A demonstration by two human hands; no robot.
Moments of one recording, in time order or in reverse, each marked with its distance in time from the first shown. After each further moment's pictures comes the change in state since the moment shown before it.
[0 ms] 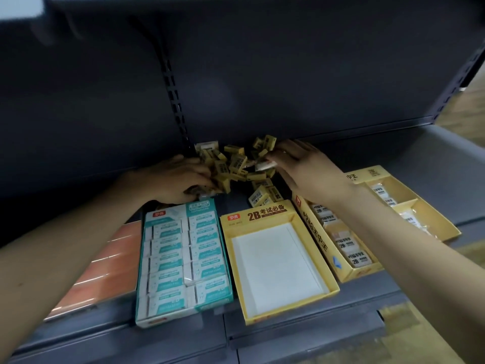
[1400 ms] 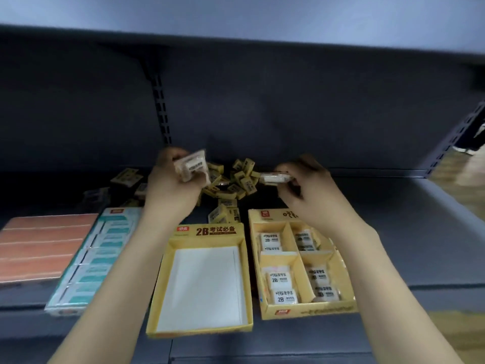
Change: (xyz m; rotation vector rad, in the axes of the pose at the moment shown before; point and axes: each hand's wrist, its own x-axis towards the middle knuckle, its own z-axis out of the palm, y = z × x) left_hand 0.018 0.159 -0.059 -0.902 0.936 -0.869; right_hand -0.022 0.038 -0.072 0.386 -0.140 0.390
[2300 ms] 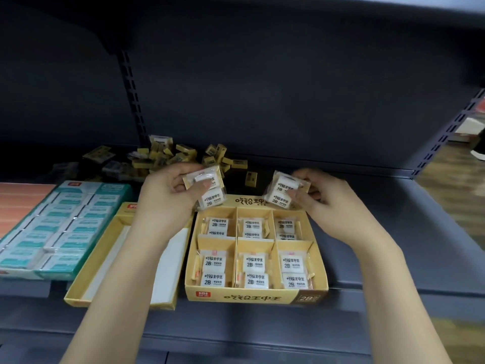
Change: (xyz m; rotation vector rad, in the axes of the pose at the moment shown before) left_hand -0.074 0.038 0.058 -0.287 -0.106 -0.136; right_hand -0.051 0.079 -0.056 0.328 -0.195 0.188
